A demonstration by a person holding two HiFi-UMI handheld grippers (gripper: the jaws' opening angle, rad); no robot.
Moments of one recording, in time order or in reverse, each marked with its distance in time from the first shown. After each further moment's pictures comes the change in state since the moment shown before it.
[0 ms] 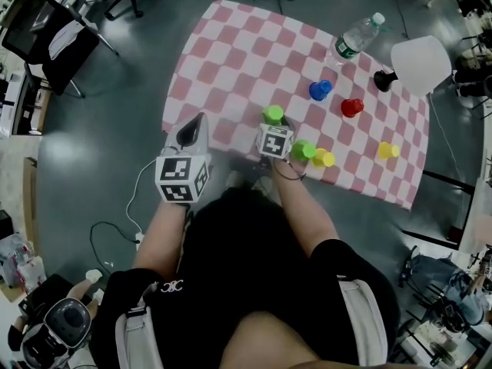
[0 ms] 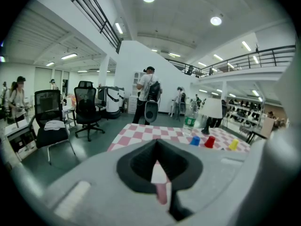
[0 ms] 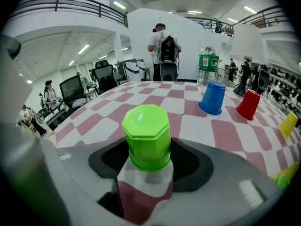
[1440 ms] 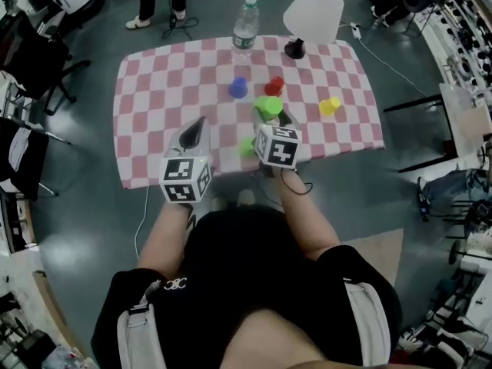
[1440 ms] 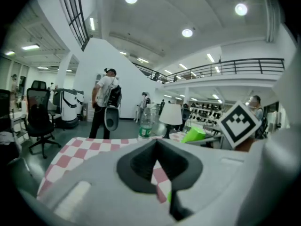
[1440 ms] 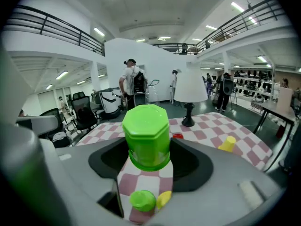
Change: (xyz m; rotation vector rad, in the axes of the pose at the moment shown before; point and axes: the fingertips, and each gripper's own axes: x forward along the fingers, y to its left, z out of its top) left arm 0.063 -0.162 0.040 0.139 -0.060 -0.439; right arm -0.201 -0.118 0.108 0.201 -0.301 -0.232
